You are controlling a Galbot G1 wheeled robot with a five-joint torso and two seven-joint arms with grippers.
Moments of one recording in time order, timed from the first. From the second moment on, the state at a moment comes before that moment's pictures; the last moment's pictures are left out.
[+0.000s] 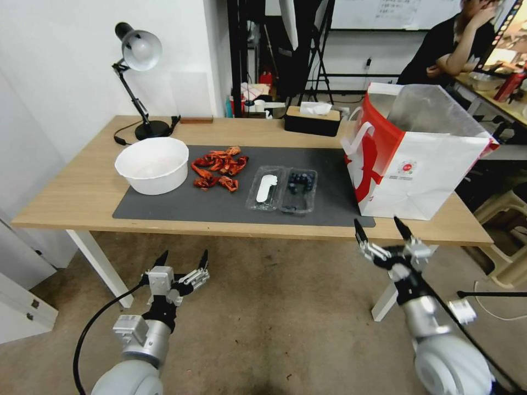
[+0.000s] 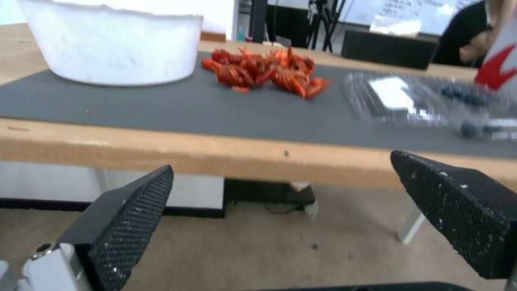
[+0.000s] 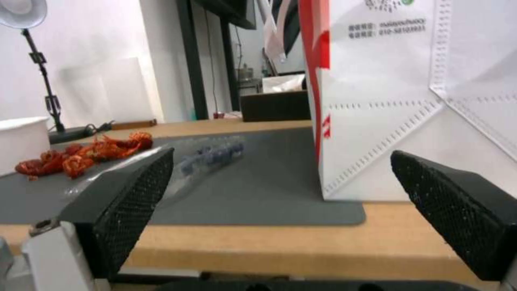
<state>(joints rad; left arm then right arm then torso) 1.69 -1.27 -0.44 -2.18 -0.41 0.03 -0.14 -1.70 1.07 0.52 2.08 0.50 0.34 0.07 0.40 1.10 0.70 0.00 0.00</state>
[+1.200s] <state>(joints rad) 1.00 -1.24 -0.06 -2.11 -1.44 0.13 -0.71 -1.72 1.09 0.49 2.09 0.45 0.30 0.09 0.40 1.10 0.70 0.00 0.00</state>
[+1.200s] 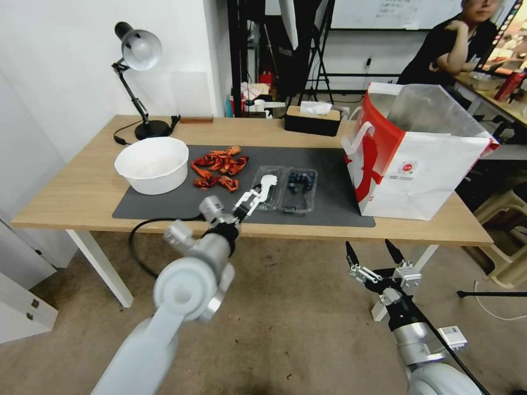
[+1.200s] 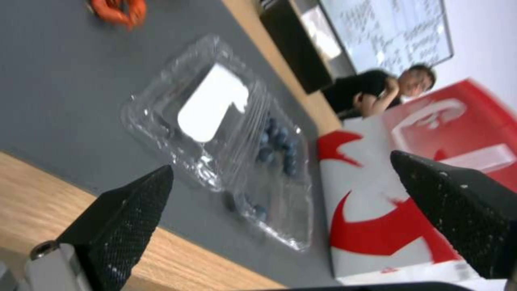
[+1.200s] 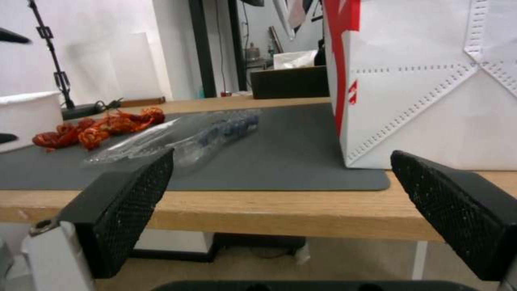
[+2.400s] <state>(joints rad) 0.86 -1.31 0.06 -1.91 -1.45 0.13 -0.78 -1.73 1.10 0.51 2.06 0.46 0.31 0.07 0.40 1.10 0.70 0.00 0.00</state>
